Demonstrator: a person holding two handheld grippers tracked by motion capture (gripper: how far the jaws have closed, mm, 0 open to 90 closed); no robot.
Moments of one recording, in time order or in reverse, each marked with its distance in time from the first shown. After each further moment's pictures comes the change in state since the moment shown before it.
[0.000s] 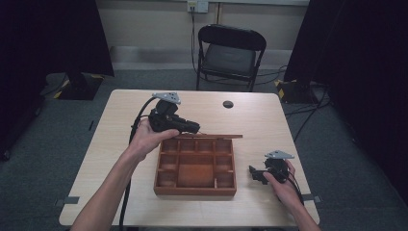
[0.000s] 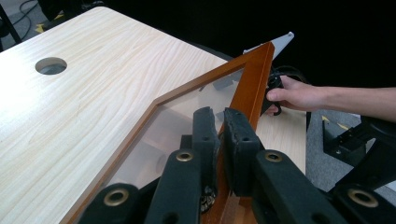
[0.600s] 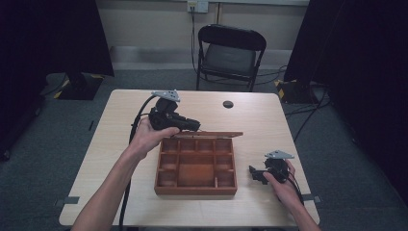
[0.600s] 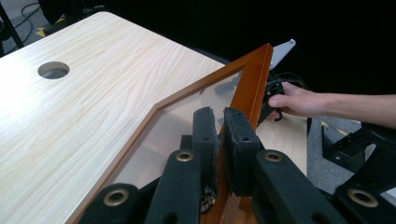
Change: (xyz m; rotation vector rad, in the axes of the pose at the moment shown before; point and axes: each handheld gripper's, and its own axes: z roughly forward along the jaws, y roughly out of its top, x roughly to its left) left arm 0.004 0.001 0.000 -0.021 0.001 -0.012; right arm 0.000 0.000 0.000 0.000 0.000 0.000
